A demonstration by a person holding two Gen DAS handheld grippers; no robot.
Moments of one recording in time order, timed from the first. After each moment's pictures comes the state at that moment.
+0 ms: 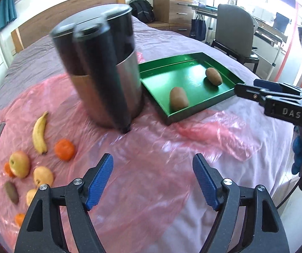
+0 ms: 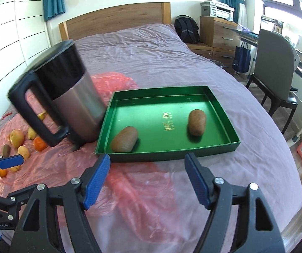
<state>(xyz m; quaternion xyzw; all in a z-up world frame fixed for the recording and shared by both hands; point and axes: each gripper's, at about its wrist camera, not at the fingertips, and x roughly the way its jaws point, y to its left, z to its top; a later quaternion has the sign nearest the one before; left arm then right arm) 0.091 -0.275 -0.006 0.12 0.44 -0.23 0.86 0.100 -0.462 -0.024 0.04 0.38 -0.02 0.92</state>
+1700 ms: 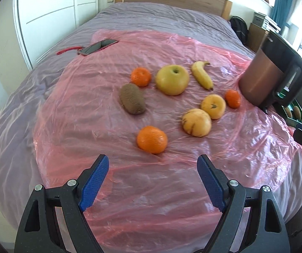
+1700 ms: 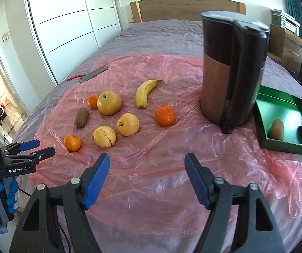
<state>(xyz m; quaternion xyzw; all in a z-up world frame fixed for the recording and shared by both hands) 0.046 0.064 -0.072 -0.06 0.46 0.00 0.89 0.081 -0.192 -0.059 0.00 0.40 0.19 0.90</state>
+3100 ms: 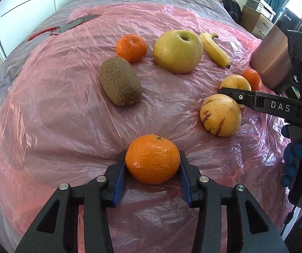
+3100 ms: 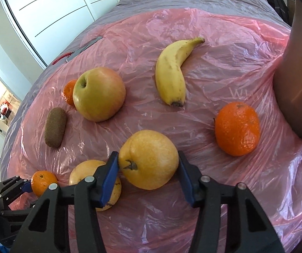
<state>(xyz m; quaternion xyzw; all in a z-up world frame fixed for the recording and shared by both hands) 0.105 0.072 -0.138 -0.04 0.51 -0.06 0.86 0.226 -0.089 -0.172 0.03 0.49 0.21 0.84</state>
